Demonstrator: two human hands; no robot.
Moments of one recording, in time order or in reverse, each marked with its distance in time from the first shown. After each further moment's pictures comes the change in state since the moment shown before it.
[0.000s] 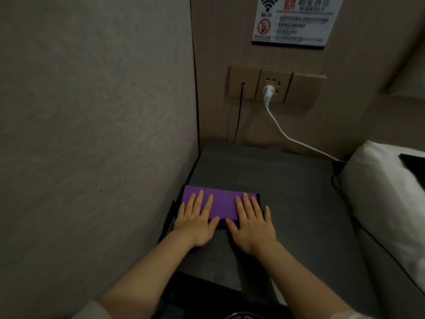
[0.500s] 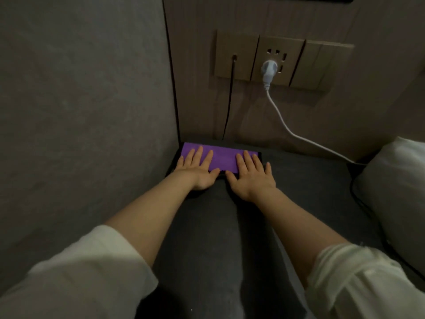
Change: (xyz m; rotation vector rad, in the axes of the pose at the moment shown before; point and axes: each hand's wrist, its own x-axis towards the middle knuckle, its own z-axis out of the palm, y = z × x) left_hand 0.179 0.027 -0.069 -0.009 -0.005 0.020; right_hand 0.176 0.044 -0.045 -0.038 0.052 0.070
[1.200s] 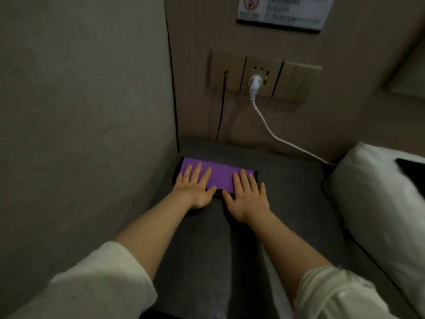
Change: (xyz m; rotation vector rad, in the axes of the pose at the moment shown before) left_hand -0.065 0.015 0.026 0.013 -0.034 0.020; right_hand -0.081 0.009 0.009 0.025 -0.061 0.015
